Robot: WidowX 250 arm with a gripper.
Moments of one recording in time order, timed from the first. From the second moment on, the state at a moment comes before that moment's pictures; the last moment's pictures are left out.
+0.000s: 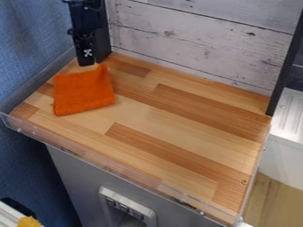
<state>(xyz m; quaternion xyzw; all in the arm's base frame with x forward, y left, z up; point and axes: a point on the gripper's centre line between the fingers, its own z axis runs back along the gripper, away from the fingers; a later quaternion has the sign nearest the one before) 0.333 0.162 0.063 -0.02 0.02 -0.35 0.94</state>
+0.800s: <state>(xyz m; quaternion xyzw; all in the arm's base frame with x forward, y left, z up) 0.330 0.169 0.025 0.02 0.02 -0.34 0.94</state>
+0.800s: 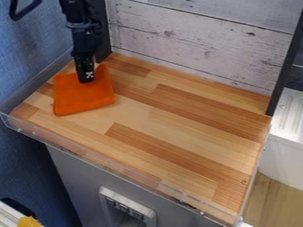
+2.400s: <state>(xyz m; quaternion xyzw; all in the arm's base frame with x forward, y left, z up) 0.348 0.139 0.009 0.00 -0.01 -0.06 1.00</state>
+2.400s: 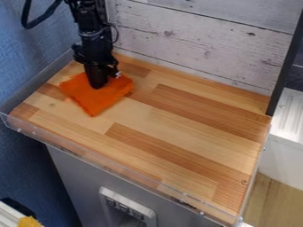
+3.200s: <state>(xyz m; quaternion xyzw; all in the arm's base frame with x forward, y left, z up) 0.342 0.121 0.008 -0.01 0.00 0.00 1.00</state>
